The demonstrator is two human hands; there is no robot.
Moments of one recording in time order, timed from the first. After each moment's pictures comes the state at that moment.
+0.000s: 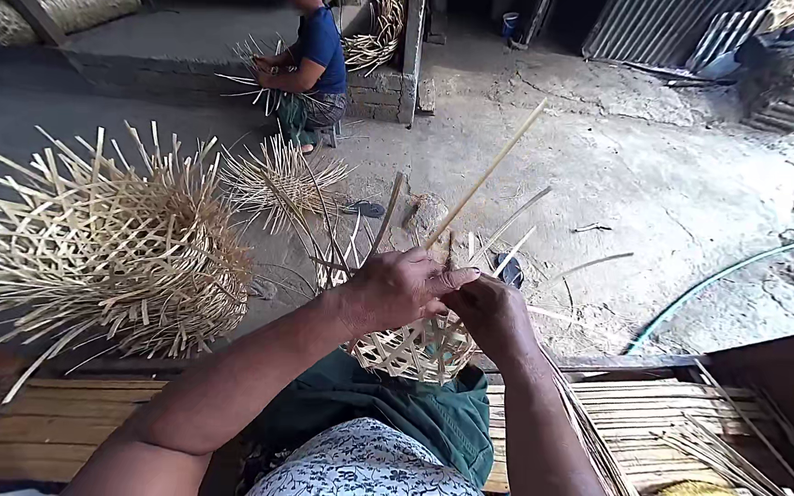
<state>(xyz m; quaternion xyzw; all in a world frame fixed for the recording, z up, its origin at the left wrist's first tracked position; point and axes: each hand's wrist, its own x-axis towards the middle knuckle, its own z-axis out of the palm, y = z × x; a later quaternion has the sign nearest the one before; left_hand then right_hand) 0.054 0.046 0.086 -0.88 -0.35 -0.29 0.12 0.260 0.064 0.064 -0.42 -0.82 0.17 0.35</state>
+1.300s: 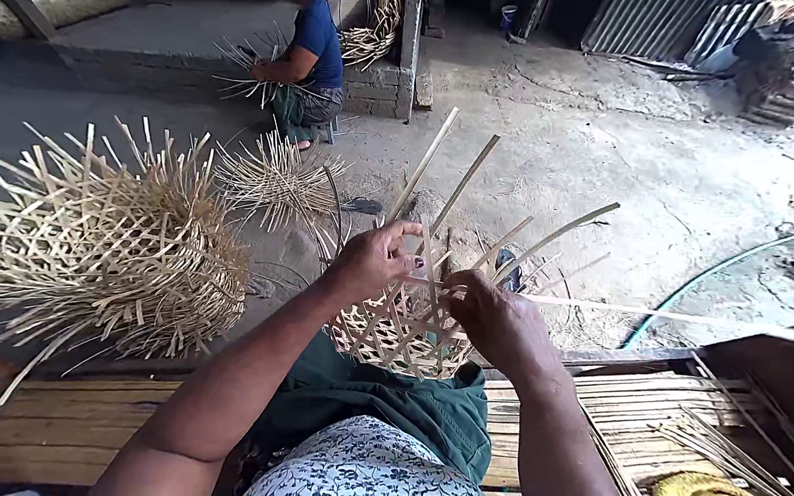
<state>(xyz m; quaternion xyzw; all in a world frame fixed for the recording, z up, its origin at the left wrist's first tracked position) 0.035 0.051 0.096 -0.70 -0.52 -0.39 -0.30 0.272 0.052 0.074 -0.42 -0.85 0.11 0.29</state>
